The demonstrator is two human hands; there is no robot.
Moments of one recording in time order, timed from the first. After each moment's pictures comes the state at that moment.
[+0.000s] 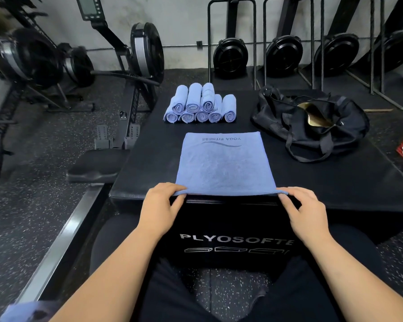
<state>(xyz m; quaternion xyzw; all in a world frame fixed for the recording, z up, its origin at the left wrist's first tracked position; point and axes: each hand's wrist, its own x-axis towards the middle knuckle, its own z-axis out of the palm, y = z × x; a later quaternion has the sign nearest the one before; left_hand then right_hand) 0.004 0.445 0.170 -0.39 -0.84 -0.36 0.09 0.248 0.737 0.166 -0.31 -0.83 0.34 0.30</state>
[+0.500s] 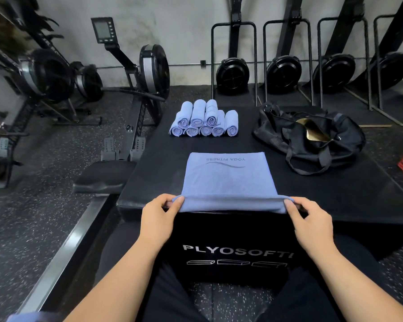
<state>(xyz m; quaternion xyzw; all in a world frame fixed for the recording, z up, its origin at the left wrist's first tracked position) 0.019 0.436 0.184 -0.19 -0.82 -0.54 -0.03 0.253 0.720 0.190 -0.36 -0.78 0.40 0.33</state>
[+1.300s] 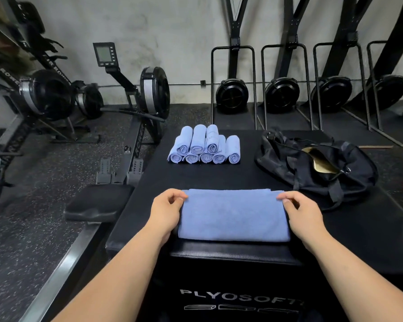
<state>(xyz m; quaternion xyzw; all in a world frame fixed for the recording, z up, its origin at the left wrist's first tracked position) -0.074 0.520 0.222 -0.15 -0.77 -0.61 -0.11 0.144 0.798 0.218 -0.37 -0.78 0.42 0.30</state>
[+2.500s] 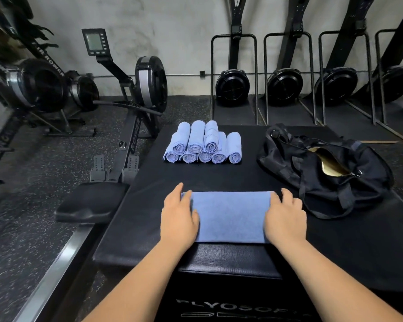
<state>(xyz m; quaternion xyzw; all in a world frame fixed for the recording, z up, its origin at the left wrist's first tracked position) -0.081 0.564 0.185 -0.31 -0.90 -0.30 0.04 0.076 0.790 0.195 -0.43 -0.90 0.05 0.09</state>
